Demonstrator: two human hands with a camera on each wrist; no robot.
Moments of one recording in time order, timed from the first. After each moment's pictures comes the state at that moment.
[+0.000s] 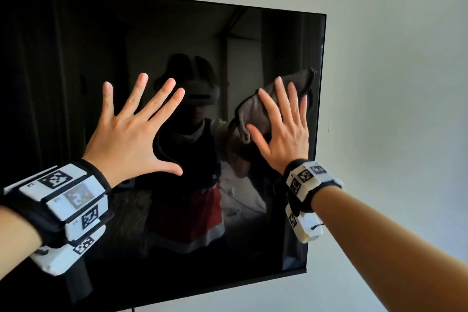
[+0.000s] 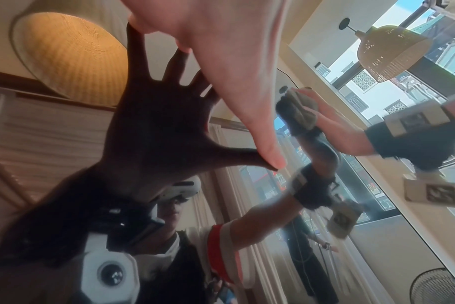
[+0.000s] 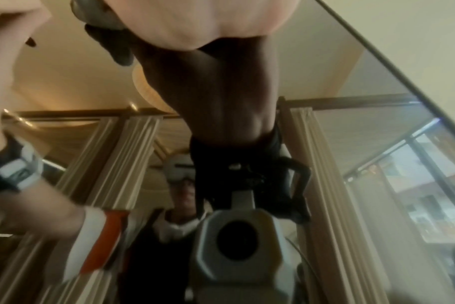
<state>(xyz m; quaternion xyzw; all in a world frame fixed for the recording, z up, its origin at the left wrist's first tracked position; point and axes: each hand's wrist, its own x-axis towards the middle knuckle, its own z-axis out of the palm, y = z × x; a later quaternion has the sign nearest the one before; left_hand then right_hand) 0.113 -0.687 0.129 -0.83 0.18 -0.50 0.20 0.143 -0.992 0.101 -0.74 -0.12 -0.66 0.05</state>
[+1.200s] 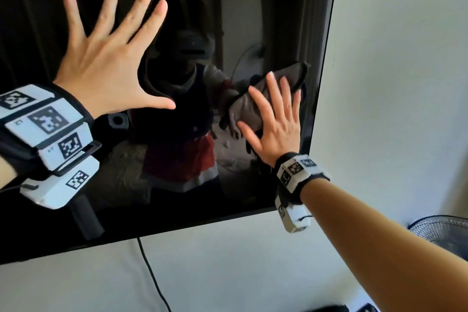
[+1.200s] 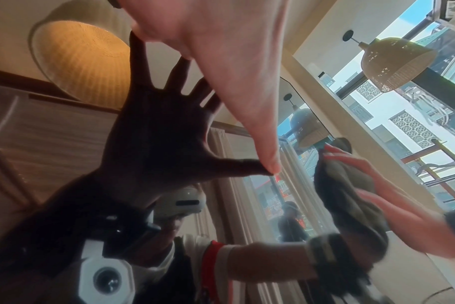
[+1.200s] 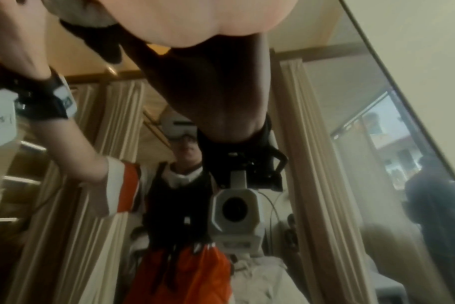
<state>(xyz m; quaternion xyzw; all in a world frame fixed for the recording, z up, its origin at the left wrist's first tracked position) 0.102 -0.694 0.123 -0.85 0.19 -0.47 0.14 0.138 -0.982 -0.016 -0.78 -0.12 -0.62 0.05</state>
